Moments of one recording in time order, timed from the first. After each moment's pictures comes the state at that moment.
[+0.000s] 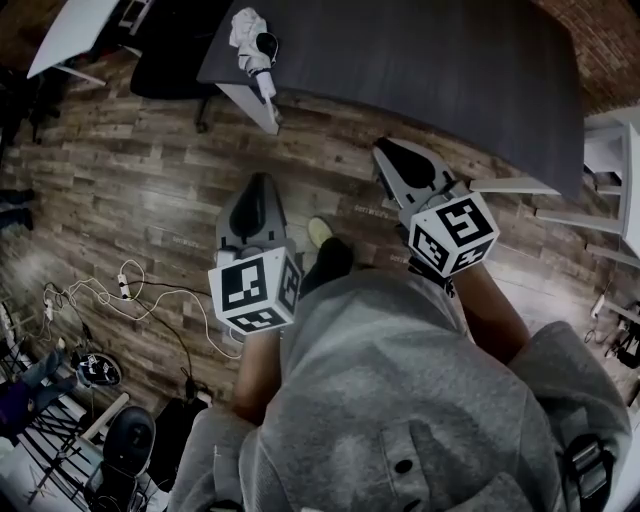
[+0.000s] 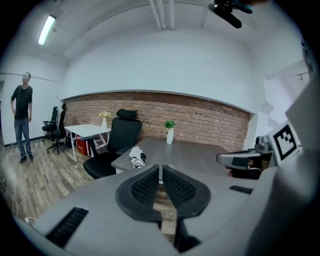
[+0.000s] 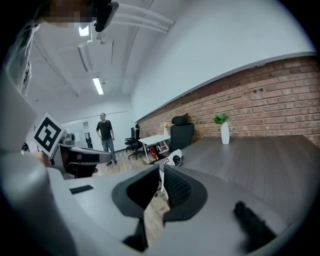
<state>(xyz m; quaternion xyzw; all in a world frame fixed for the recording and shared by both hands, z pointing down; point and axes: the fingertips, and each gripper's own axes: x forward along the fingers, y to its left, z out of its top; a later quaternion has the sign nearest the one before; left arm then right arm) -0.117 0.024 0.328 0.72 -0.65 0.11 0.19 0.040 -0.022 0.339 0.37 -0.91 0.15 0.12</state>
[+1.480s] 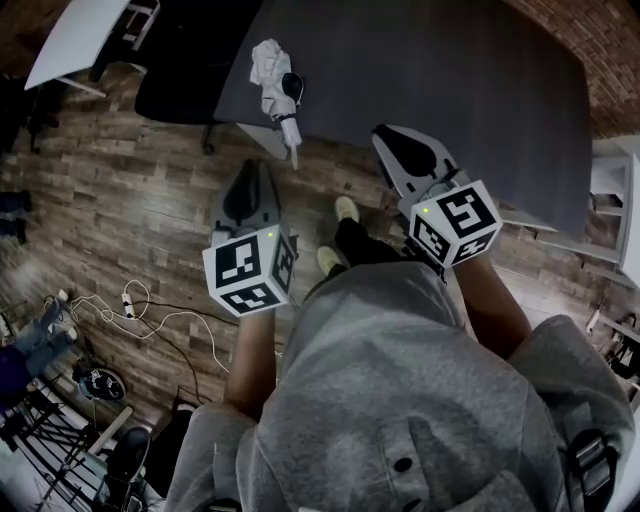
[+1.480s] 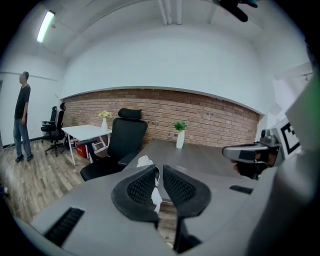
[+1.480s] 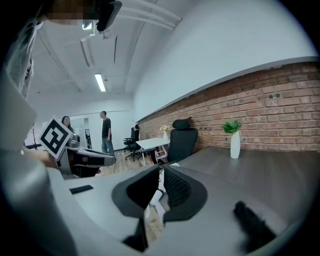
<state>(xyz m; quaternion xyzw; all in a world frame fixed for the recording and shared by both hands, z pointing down) -0.191 -0.122 0.333 0.72 -0.66 0.11 0.19 -0.029 -0.164 0.322 0.36 -0.92 0.11 0.12</state>
